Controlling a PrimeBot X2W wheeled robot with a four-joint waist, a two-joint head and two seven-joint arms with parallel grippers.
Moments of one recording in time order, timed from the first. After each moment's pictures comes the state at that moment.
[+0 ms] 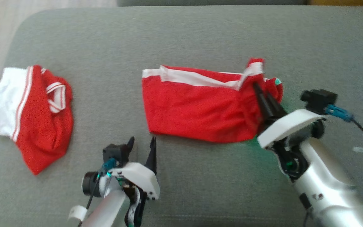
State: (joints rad) left arm -0.31 0.03 -0.54 0.63 -0.46 0.17 -0.26; right arm -0.48 -0.20 0.47 0.57 0.81 0.12 -0.11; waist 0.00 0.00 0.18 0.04
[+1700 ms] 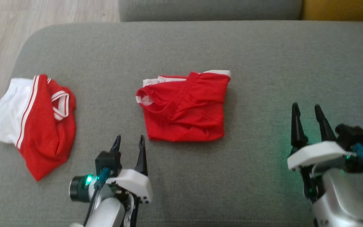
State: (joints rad) left arm -0.20 0.04 -0.46 0.46 -0.28 0.25 -0.26; right arm -0.32 -0.07 0.00 0.61 0.27 0.12 -0.25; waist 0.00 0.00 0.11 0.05
